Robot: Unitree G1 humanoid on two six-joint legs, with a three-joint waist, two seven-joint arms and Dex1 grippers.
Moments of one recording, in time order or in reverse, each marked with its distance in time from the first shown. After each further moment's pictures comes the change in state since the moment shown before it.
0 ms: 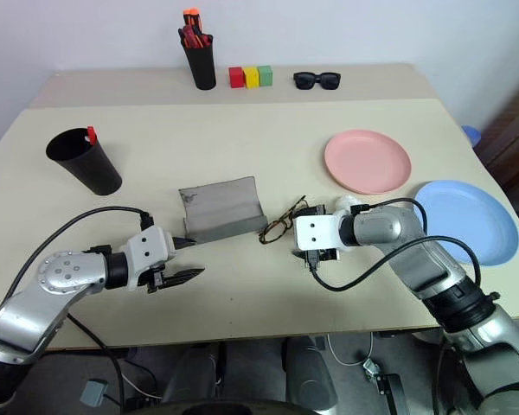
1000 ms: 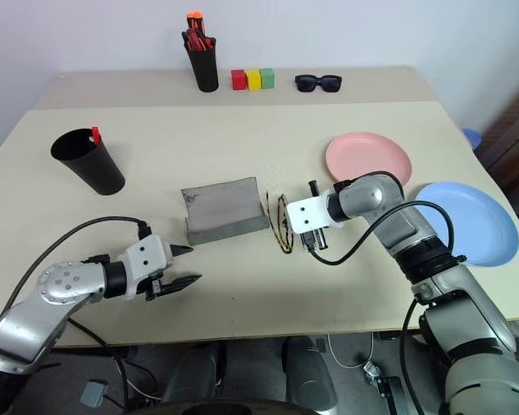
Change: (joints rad) left arm 0.064 -0.004 0.000 0.023 0.021 -0.058 0.022; right arm -0.236 0.128 0.039 0.378 -0.091 -0.284 0.177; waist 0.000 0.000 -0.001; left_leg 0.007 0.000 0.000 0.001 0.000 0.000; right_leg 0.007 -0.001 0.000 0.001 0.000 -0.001
